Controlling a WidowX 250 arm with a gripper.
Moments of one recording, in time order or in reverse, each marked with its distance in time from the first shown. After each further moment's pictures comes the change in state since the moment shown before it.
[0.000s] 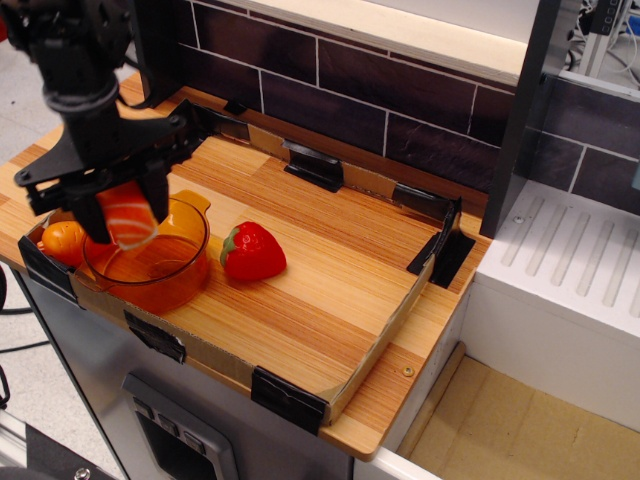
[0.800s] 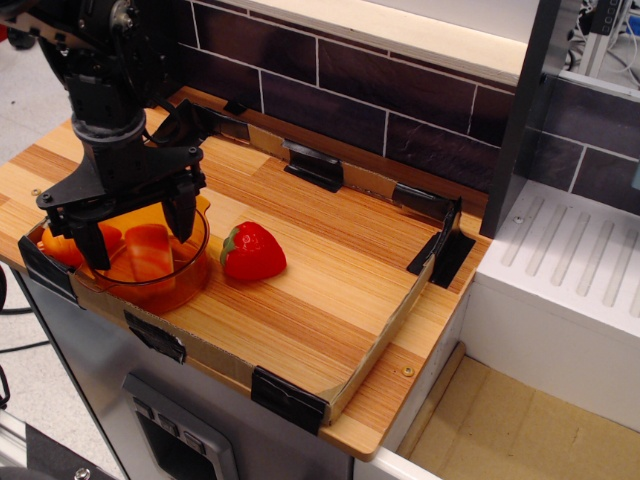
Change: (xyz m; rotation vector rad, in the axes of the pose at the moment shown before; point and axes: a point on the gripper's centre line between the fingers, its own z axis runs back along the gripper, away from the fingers) arm -0.007 -0.005 -0.012 0.038 -0.011 0.014
